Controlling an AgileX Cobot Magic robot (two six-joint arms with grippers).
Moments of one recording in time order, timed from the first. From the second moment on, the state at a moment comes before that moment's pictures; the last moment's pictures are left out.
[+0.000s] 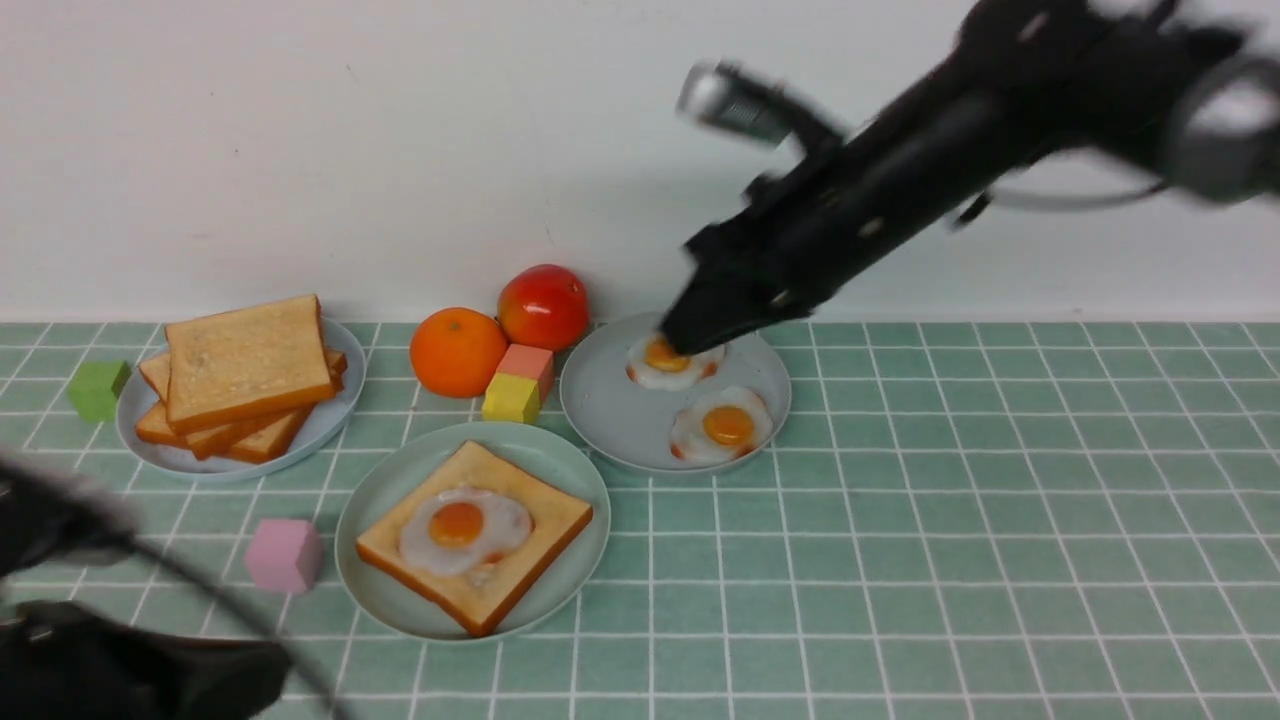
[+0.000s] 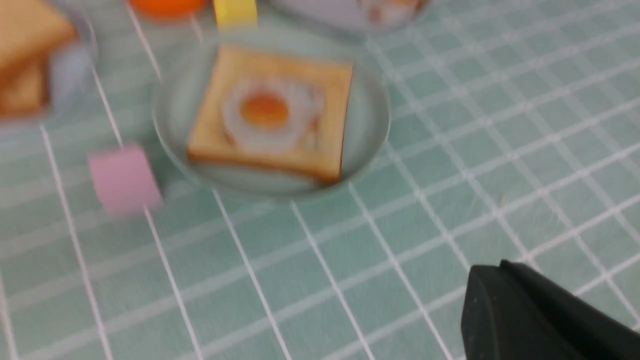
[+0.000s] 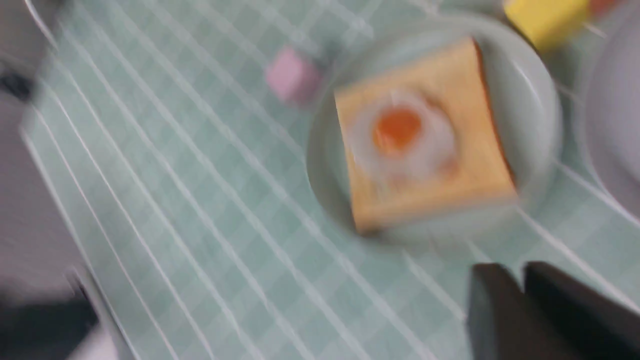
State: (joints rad) right arm 0.36 1.89 -1.82 0.66 1.19 -0.42; left arm -0.53 0.76 -0.55 -0.04 0.56 -0.14
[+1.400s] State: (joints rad) right arm 0.48 0.85 -1.07 0.18 0.89 -0.15; left arm 0.04 2.03 -1.60 -0.14 0.76 1.16
